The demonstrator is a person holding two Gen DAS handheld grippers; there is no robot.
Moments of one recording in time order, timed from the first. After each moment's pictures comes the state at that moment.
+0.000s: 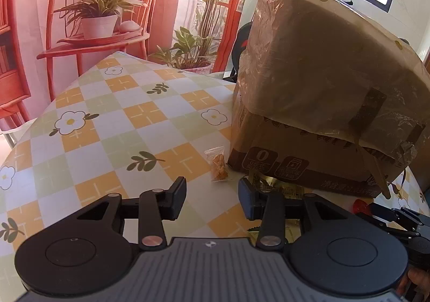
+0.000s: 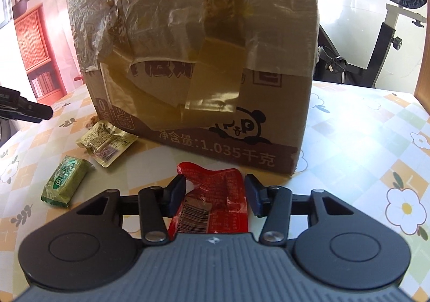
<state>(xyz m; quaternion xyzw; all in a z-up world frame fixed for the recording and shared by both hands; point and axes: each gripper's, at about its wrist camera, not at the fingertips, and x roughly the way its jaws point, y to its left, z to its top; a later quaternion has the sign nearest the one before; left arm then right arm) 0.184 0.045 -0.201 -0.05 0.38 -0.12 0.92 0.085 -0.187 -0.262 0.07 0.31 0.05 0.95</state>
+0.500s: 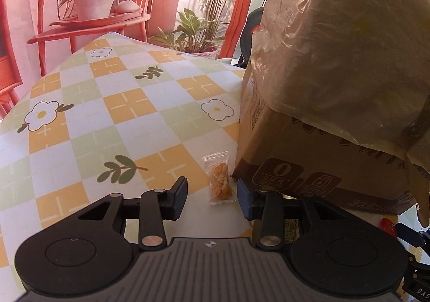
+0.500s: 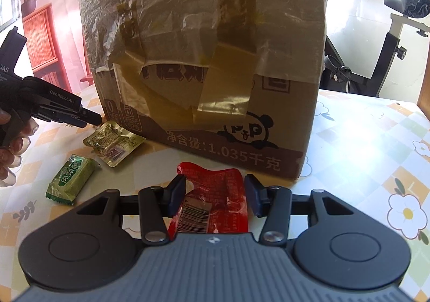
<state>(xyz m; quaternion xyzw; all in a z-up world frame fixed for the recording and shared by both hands) 0.236 0.025 -0.240 -0.05 0.41 -0.10 0.91 0.077 -0.189 -0.259 0.05 0.30 0.06 0.95</state>
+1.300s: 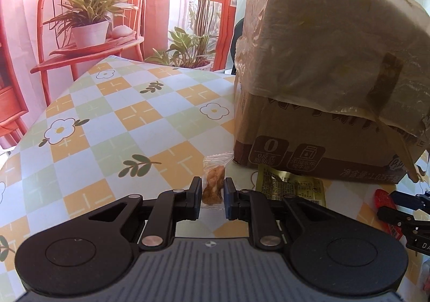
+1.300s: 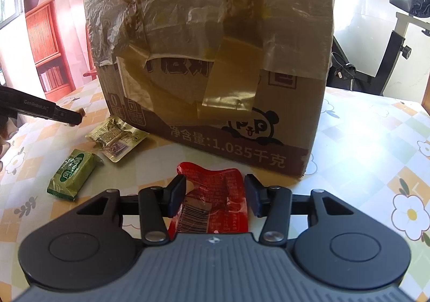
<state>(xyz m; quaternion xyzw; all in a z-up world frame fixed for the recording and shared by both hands) 0.188 0.031 -0.224 0.00 0.37 -0.12 0.92 0.080 -0.188 -0.259 0.05 0.31 0.07 0.95</state>
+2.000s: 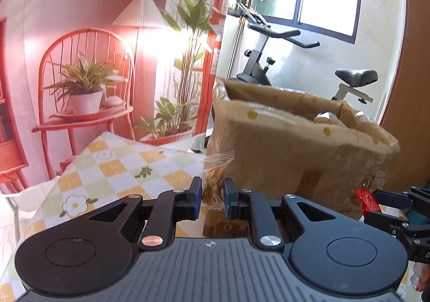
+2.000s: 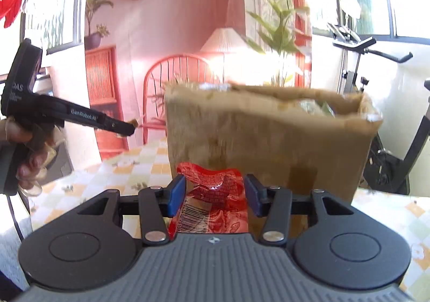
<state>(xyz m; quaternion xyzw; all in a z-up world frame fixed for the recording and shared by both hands) 0.156 0.024 -0.109 -0.01 0.24 -0.15 0.96 0.052 -0.169 -0.131 0.01 0.17 0.17 0.97</state>
